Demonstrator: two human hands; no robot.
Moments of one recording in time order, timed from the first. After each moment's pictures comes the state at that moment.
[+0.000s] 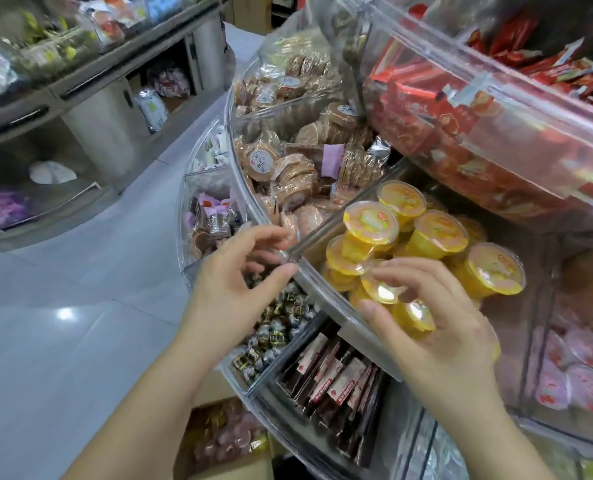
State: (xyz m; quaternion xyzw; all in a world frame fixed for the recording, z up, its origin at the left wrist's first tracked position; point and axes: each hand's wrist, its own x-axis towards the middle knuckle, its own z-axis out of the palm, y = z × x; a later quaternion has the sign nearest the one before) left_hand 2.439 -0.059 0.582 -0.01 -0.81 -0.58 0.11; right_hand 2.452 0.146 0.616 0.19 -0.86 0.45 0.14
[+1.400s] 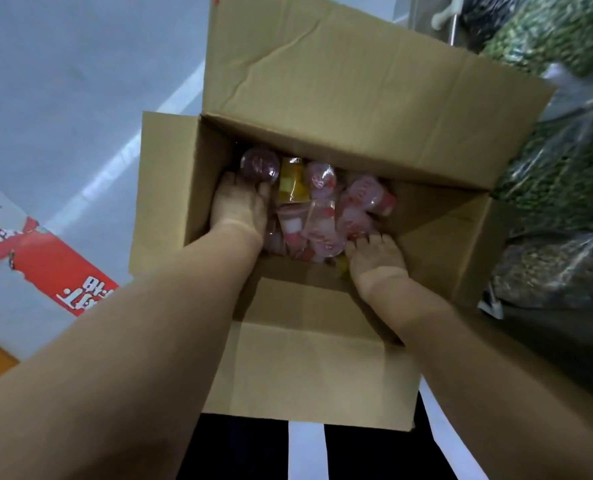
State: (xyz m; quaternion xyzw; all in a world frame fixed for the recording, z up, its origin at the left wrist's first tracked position) left_hand 2.621 -0.176 -0.187 0.12 -0.88 0.02 -0.45; right_hand 2.573 0.010 -0.194 0.38 -0.77 -0.29 -0.43
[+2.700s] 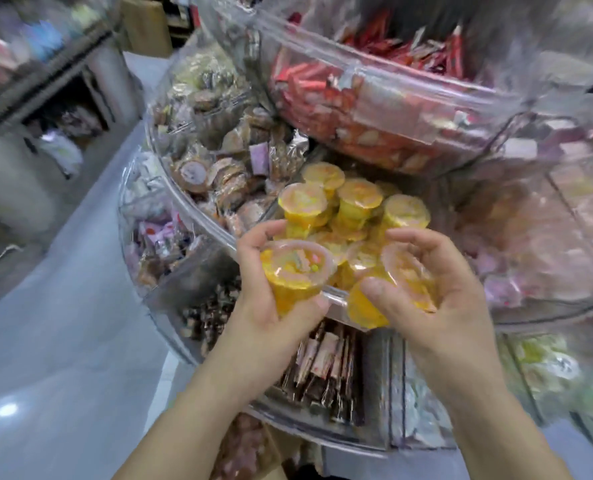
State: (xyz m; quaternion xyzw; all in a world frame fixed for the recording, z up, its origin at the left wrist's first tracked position) left_hand 2.486 -0.014 0.614 -0.19 -0.68 -0.70 -0.02; right_hand 2.513 0.152 0.641 0.01 -0.80 0.59 0.16
